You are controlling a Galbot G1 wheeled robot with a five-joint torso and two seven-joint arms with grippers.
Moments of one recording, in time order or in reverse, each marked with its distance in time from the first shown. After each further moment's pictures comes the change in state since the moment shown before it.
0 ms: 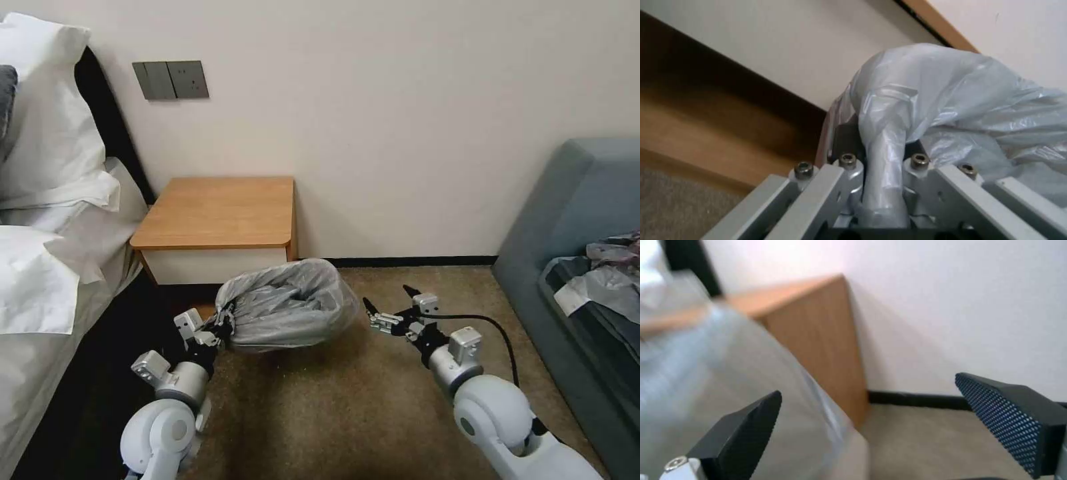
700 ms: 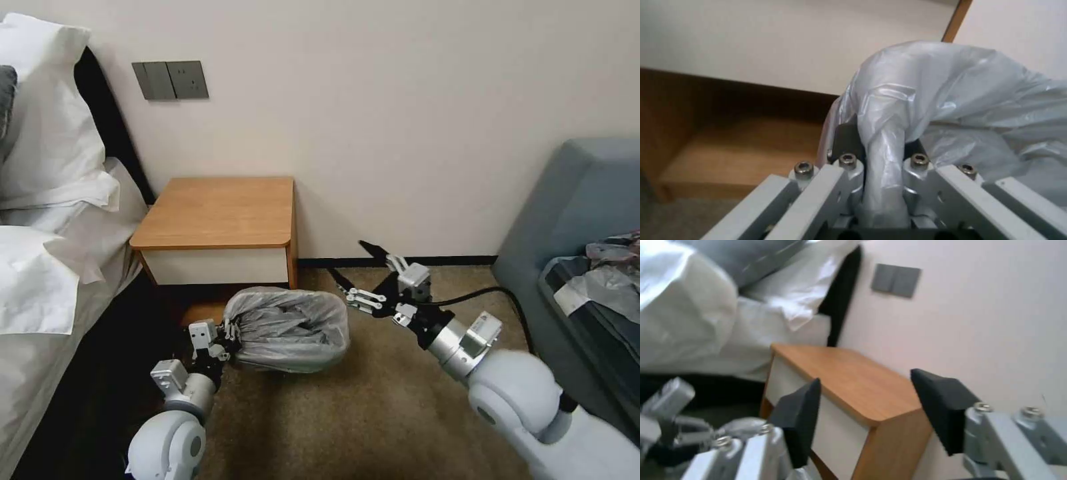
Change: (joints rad) left arm 0.048 0.025 0.054 -0.014 0.397 -0.027 0.035; right arm 0.255 -0.231 -0.159 0.129 -0.202 0.136 -0.201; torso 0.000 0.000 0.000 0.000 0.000
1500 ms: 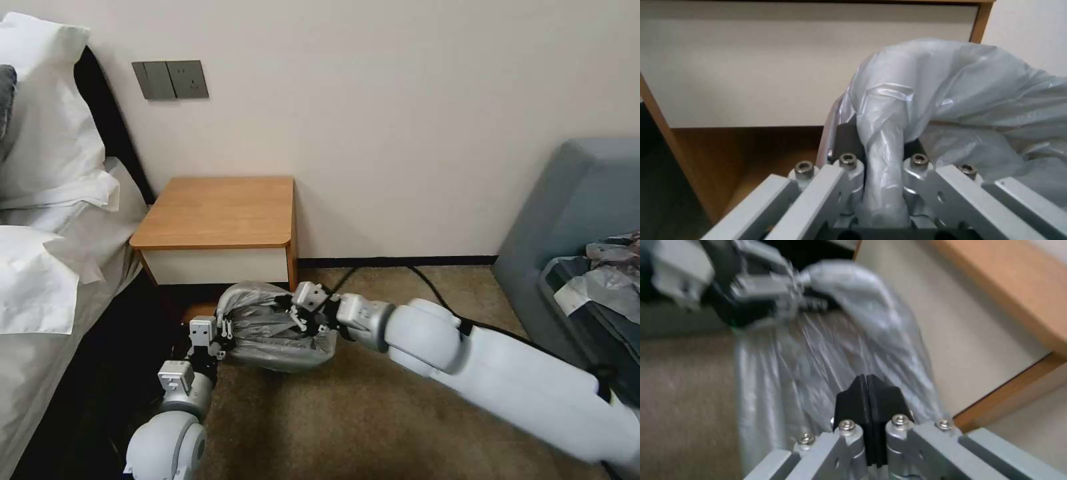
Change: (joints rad) left arm -0.013 -0.016 -0.005 0.001 0.227 -0.065 -0.015; right arm 0.780 0.074 -0.791 -0.261 0.135 -0.465 -0.015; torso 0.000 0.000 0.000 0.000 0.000
